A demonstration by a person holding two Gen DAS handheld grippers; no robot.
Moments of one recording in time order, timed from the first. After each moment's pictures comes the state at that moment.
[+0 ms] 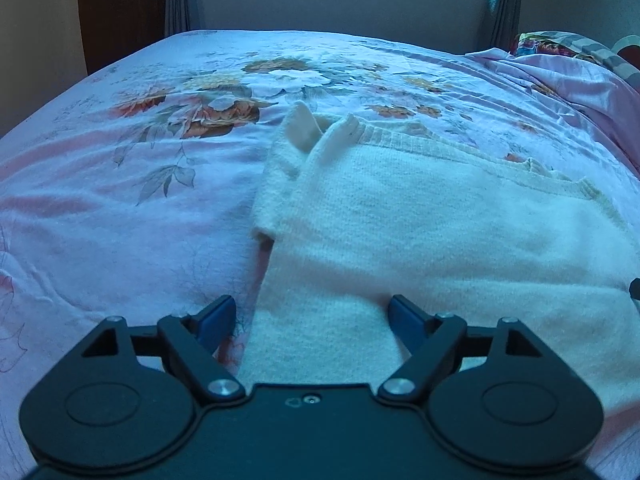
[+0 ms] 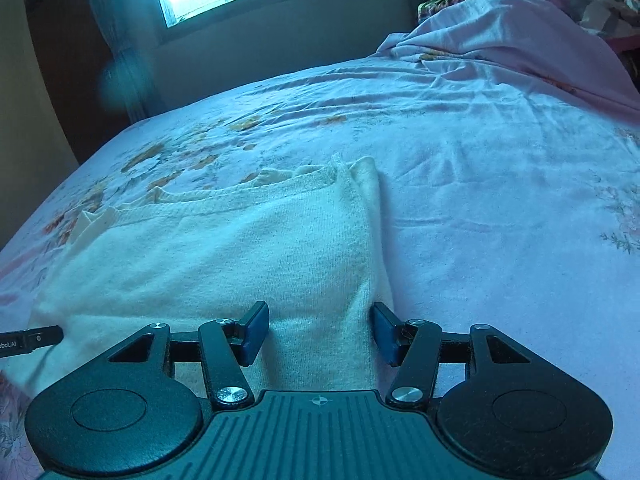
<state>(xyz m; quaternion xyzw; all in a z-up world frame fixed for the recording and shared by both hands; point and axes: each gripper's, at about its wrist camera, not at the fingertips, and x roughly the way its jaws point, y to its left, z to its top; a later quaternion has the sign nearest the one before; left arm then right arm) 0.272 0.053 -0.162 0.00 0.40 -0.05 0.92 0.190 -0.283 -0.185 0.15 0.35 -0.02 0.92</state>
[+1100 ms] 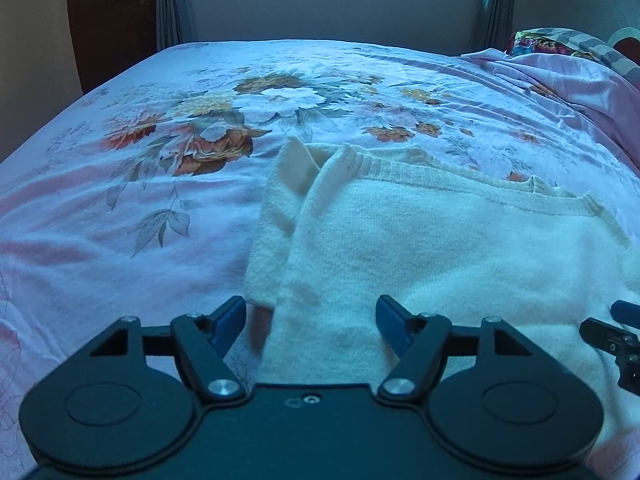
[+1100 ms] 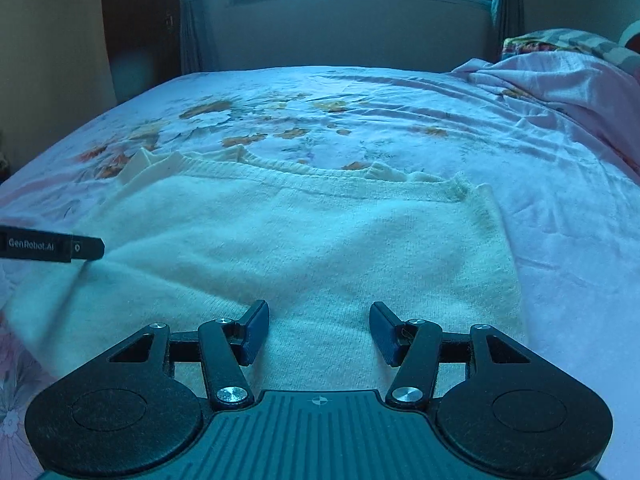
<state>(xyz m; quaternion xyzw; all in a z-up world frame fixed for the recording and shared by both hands) 0.299 0.046 -0.142 0.02 0.39 -0.06 0.92 0.214 -0.183 -0.187 0.03 0.36 0.04 0.93</state>
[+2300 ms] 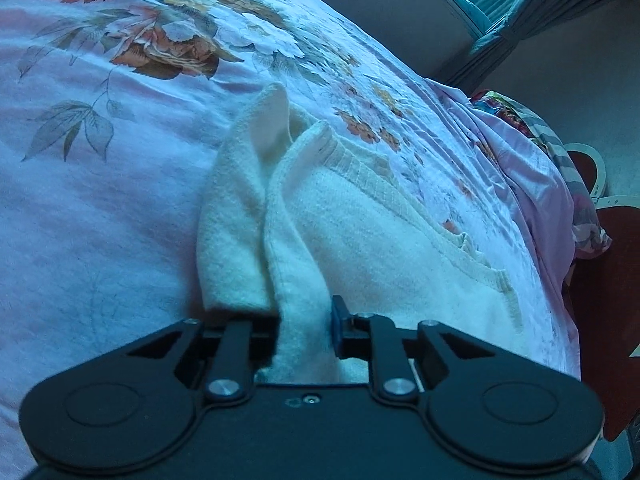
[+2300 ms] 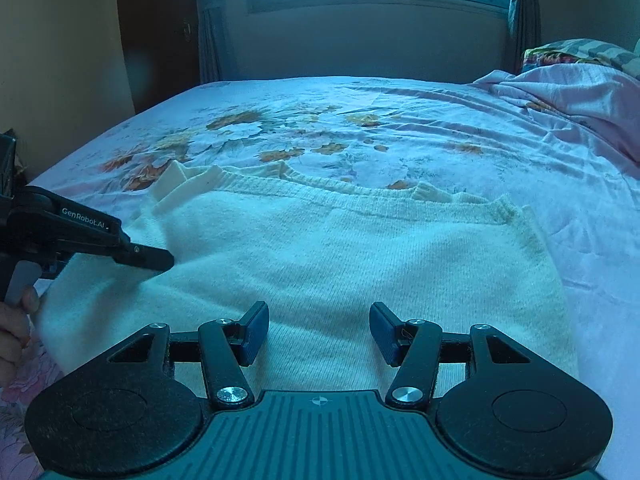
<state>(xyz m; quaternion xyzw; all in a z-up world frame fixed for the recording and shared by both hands) 0.354 0.087 -0.179 -0.23 0.45 -0.19 0.84 0.230 -0.153 -0.178 0.04 0.35 0.06 0.93</state>
